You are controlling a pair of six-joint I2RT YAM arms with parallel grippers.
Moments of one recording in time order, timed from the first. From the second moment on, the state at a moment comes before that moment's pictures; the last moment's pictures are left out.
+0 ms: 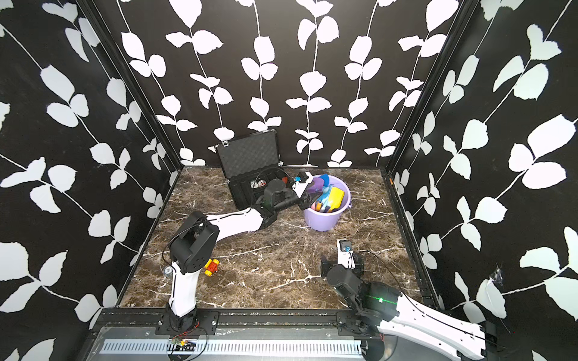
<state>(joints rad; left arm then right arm) -0.79 2.02 1.40 0.57 0.31 0.08 1.14 0.47 0.39 -0.66 0.82 0.61</state>
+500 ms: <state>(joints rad) -0.79 1.40 1.00 0.46 0.03 0.10 0.96 0.39 0.46 -0.77 0.88 0.59</state>
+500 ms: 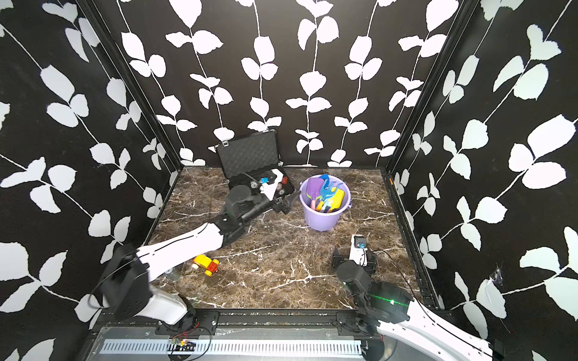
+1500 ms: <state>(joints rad) -0.20 0.96 0.35 0.24 -0.49 0.01 0.03 0.75 0.31 -0.10 0.38 0.20</state>
